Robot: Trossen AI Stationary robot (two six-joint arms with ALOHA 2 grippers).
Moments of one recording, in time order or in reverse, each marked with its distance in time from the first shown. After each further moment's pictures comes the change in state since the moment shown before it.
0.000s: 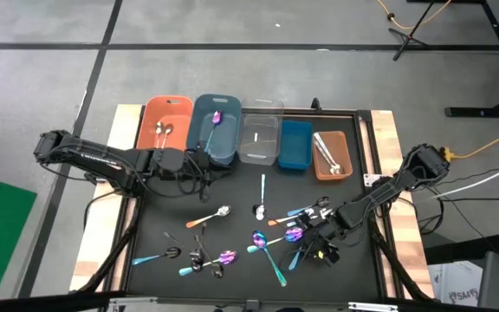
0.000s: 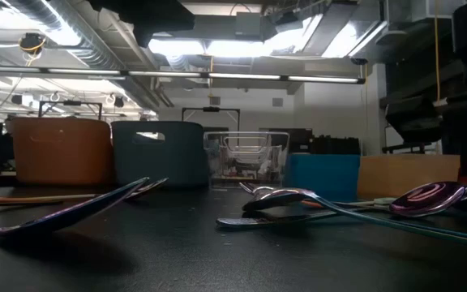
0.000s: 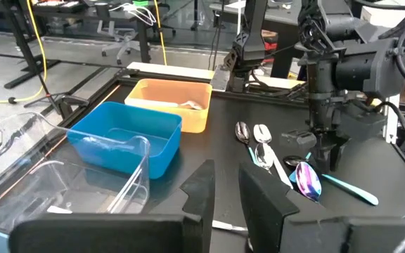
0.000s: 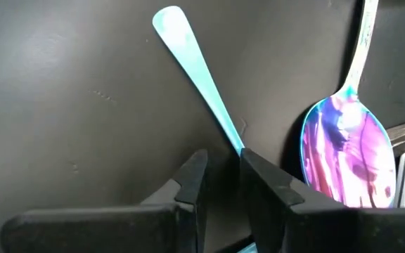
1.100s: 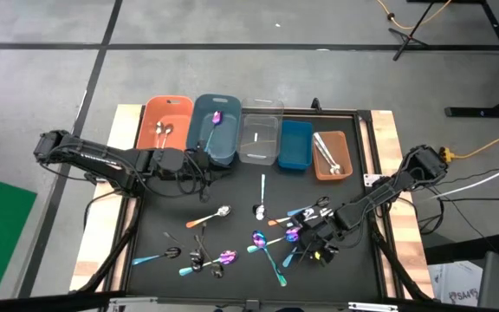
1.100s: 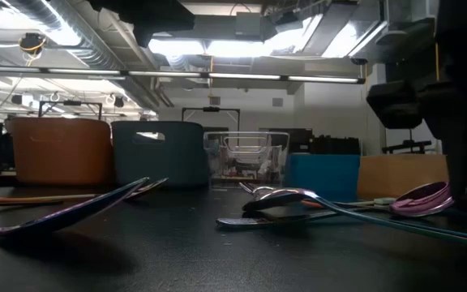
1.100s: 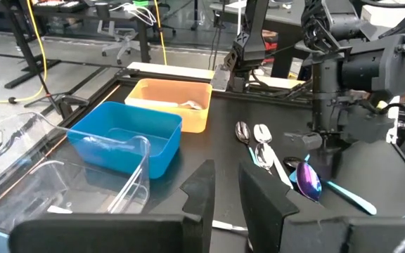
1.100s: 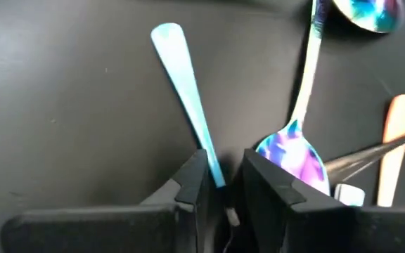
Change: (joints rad) left arm 0.000 0.000 0.000 0.000 0.000 0.000; right arm 0.000 0.015 0.033 0.032 0.115 -0.072
